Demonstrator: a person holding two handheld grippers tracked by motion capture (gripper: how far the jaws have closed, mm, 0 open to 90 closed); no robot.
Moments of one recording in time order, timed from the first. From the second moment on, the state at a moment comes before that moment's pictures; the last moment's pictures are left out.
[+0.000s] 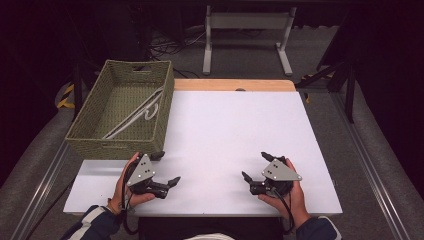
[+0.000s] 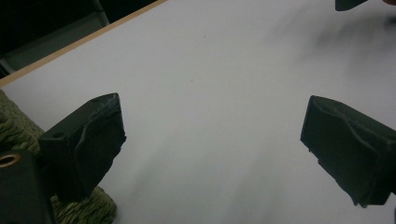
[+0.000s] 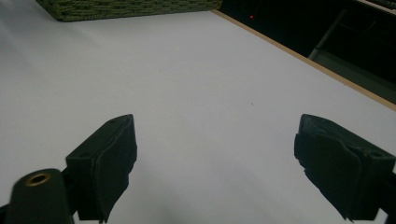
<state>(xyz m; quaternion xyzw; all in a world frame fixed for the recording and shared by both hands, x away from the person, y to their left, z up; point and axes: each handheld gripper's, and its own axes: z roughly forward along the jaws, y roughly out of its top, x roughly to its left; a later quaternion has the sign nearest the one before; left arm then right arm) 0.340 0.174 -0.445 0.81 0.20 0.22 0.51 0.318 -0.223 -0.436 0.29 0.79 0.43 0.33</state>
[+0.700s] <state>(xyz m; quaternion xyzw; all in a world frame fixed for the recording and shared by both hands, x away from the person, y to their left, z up) 0.339 0.175 -0.445 0.81 0.20 0.22 0.51 0.317 -0.222 -0.435 0.28 0.79 0.43 0.34</state>
